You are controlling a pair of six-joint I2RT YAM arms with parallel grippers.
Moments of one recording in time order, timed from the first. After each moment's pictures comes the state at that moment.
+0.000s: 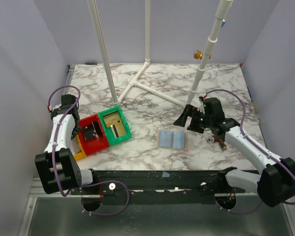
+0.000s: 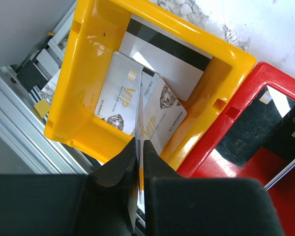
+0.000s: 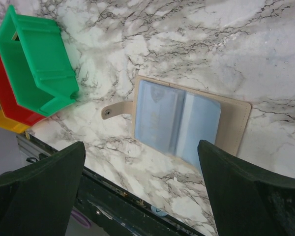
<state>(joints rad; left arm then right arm) 0.23 1.31 0.95 -0.93 -0.46 -0.54 0.37 1.16 0.75 -0.34 -0.30 0.67</state>
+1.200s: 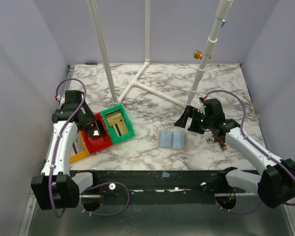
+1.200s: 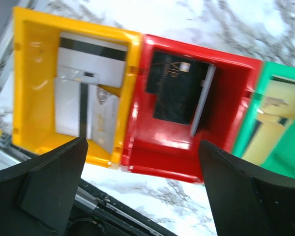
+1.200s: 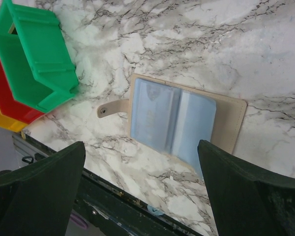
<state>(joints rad) 0.10 1.13 1.01 -0.94 -0.28 -0.50 0.37 1.14 0.73 -0.34 -0.30 0.66</state>
